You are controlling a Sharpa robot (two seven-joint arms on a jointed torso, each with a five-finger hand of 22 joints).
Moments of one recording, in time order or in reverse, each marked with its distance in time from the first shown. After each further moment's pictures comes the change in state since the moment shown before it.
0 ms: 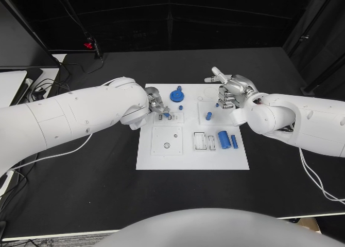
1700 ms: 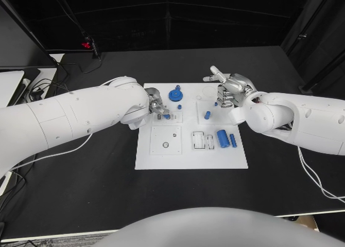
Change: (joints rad) left arm -0.001 0.016 0.001 -0.012 -0.028 0.051 -0.004; left_hand -0.013 -0.005 0.033 -0.011 -0.003 -0.013 0.006 0.000 0.014 0.000 0.000 0.000 0.000 0.000 0.000 0.000 0.000 0.000 0.000 0.000 0.000 0.000; right arm 0.000 -0.002 0.000 0.001 0.000 0.002 0.002; right_hand 0.000 0.000 0.000 0.000 0.000 0.000 0.000 0.000 0.000 0.000 0.000 0.000 0.000 0.000 0.000 0.000 0.000 0.000 0.000 0.000 0.000 0.000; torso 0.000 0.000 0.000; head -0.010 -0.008
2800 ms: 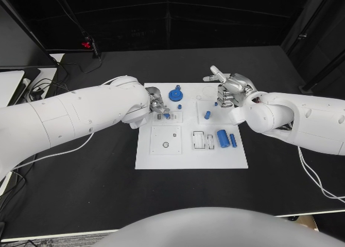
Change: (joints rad) left arm -0.001 0.012 0.001 -0.016 0.000 -0.005 0.002; left_hand 0.008 0.008 0.018 0.015 0.004 -0.006 -0.001 0.000 -0.001 0.000 0.000 0.000 0.000 0.000 0.000 0.000 0.000 0.000 0.000 0.000 0.000 0.000; right arm 0.000 0.000 0.000 0.000 0.000 0.000 0.000; right_hand 0.000 0.000 0.000 0.000 0.000 0.000 0.000 0.000 0.000 0.000 0.000 0.000 0.000 0.000 0.000 0.000 0.000 0.000 0.000 0.000 0.000 0.000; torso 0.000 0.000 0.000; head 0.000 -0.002
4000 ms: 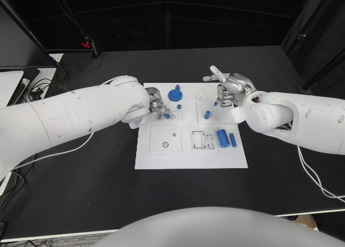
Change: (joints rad) left arm -0.001 0.002 0.002 -0.004 -0.002 0.022 -0.004; left_hand -0.077 -0.022 -0.020 0.000 0.020 -0.008 -0.003 0.008 -0.009 -0.004 0.004 0.000 0.000 -0.004 0.003 0.000 0.000 0.000 0.000 0.000 0.000 0.000; right arm 0.000 0.000 0.000 -0.001 0.000 0.001 0.001; right_hand 0.000 0.000 0.000 0.000 0.000 0.000 0.000 0.000 0.000 0.000 0.000 0.000 0.000 0.000 0.000 0.000 0.000 0.000 0.000 0.000 0.000 0.000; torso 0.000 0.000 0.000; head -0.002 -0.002
